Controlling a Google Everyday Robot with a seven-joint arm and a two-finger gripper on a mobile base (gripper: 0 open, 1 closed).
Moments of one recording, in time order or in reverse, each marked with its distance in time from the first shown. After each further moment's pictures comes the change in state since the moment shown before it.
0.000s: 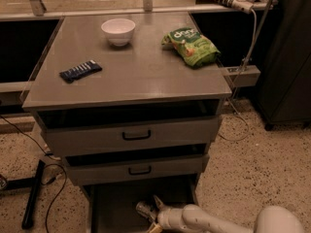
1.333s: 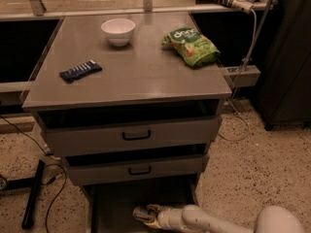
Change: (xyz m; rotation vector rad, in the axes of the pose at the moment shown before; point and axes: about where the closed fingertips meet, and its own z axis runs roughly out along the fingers) arm 0.000 0.000 0.000 0.000 0.000 0.000
